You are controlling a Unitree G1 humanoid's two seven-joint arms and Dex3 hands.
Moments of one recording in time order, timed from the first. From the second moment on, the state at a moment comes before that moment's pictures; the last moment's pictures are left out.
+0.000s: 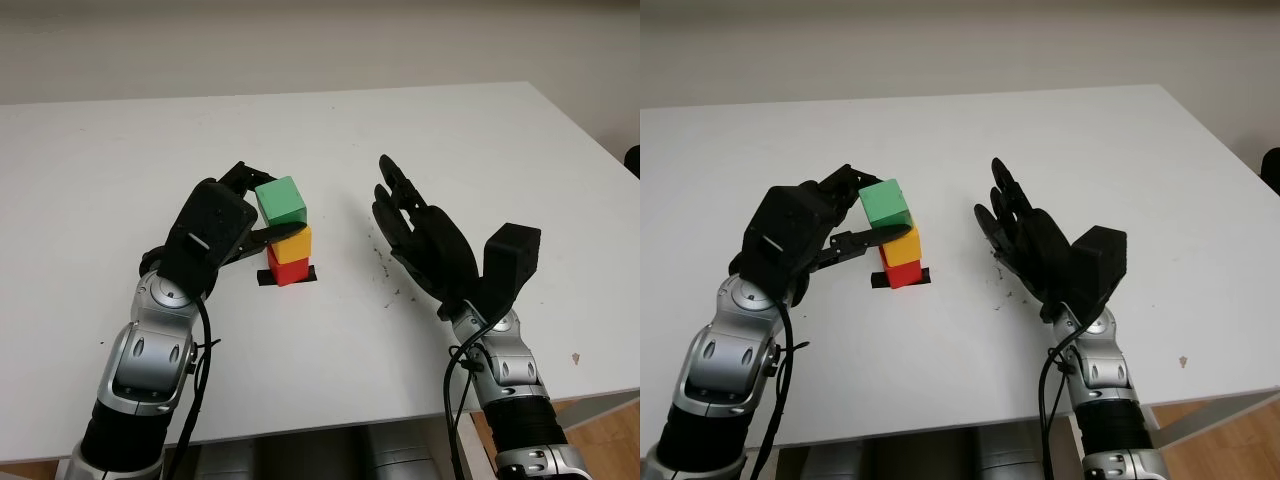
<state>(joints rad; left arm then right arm) -0.37 0.23 -0.10 -0.33 0.31 0.72 -0.12 -0.35 -0.16 -0.05 0.29 0.19 0.00 0.36</state>
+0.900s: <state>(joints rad) -0.32 0.24 -0.08 -0.38 0.24 0.62 -0.14 -0.35 -0.16 -0.05 0.29 0.18 -0.02 0.37</state>
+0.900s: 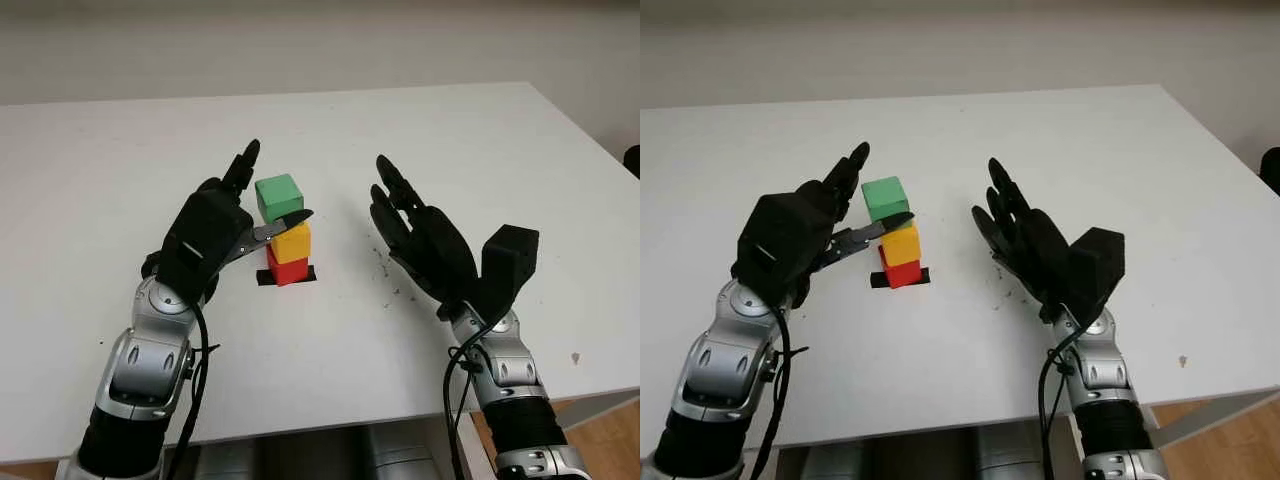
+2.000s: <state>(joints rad) -0.08 0.10 0.26 -0.03 0.04 -0.04 0.12 -0.47 -0.16 -0.09 0.43 0.18 -0.08 0.29</state>
